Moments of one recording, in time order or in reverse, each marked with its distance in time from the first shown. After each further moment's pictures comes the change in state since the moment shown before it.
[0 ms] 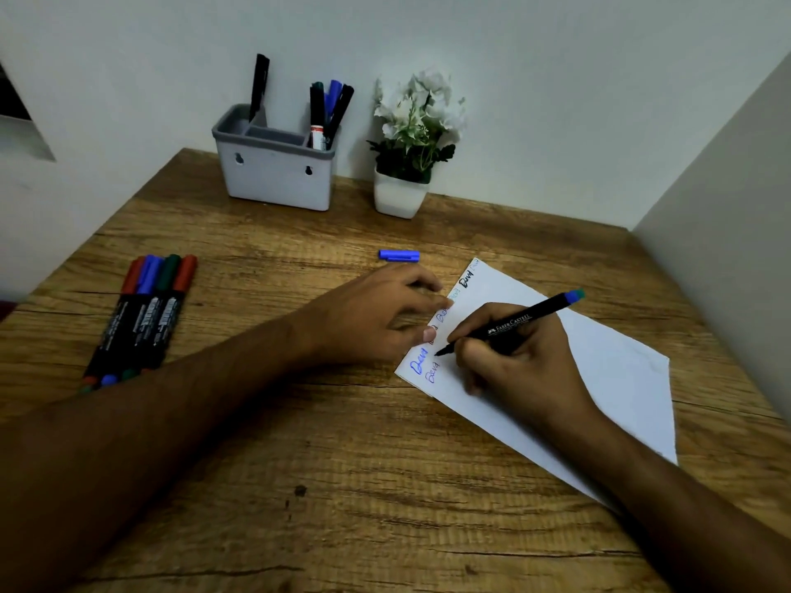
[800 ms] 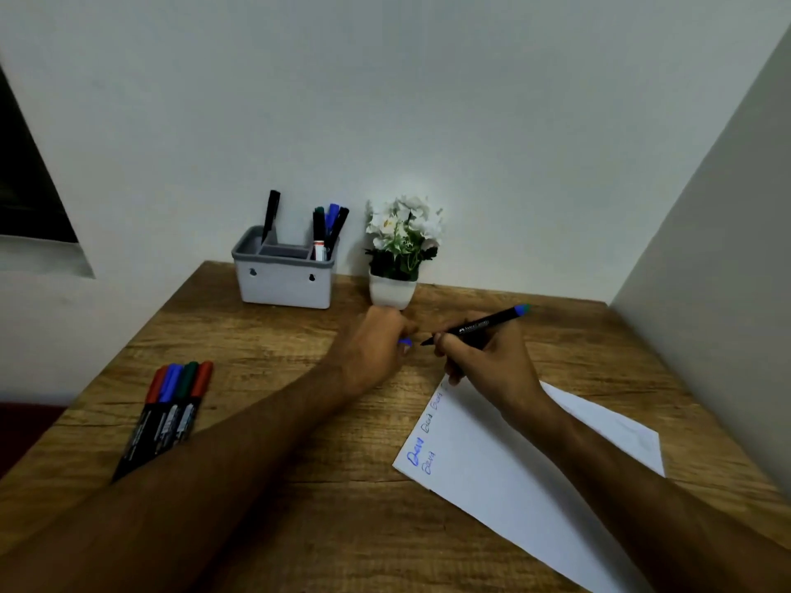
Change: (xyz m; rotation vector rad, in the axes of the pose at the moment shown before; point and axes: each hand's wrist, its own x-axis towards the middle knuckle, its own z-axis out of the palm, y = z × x) left_hand 0.056 -0.013 -0.024 0.173 0.222 -0.325; right_hand 0.085 -0.011 -0.003 0.074 0.128 -0.071
